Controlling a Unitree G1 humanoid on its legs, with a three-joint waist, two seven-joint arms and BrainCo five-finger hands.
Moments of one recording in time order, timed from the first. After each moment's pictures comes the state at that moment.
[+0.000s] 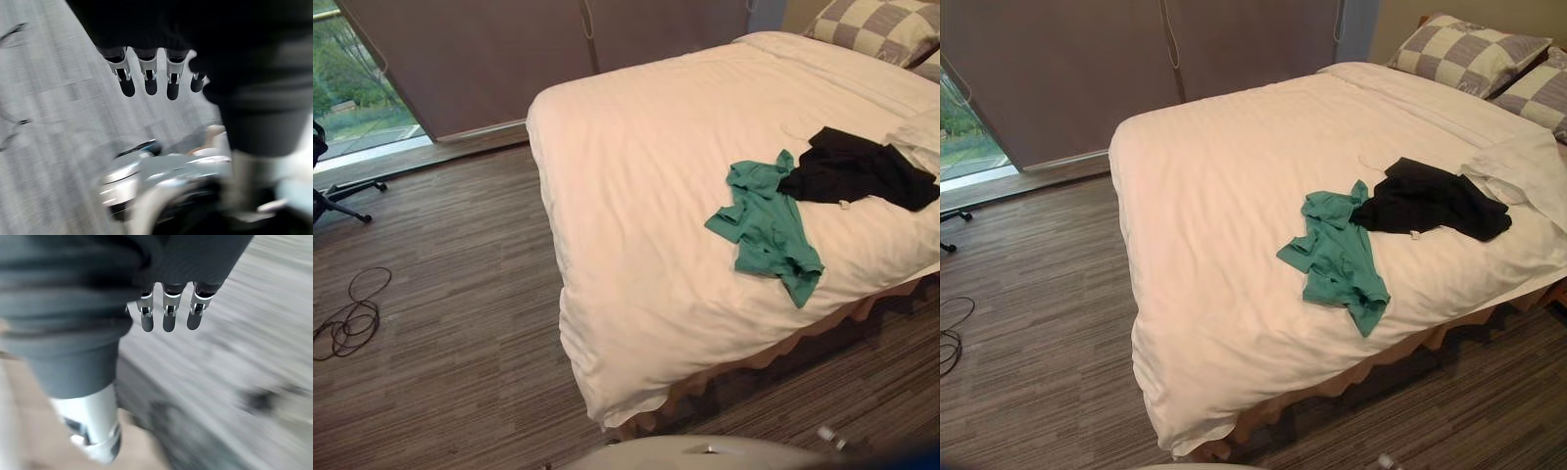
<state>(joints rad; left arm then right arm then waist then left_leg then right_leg) 0.33 0.09 0.23 0.98 0.28 -0.07 -0.02 0.13 -0.34 -0.52 0.85 0.15 0.01 -0.11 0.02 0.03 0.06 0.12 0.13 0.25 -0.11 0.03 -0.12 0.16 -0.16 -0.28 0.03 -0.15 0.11</state>
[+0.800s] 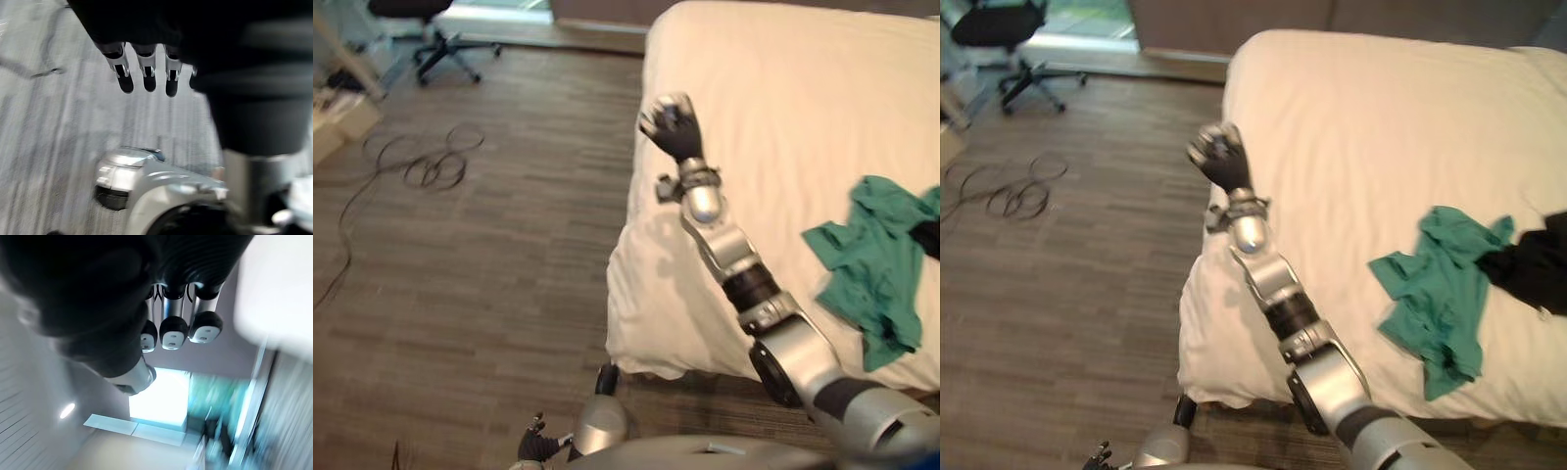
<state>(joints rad) 0.30 0.13 0.08 0.86 0.06 -0.14 0.11 -0.93 0.11 0.30 0.49 0.07 -0.17 -0.29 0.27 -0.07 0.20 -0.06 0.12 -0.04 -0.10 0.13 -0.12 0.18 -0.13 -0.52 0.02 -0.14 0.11</state>
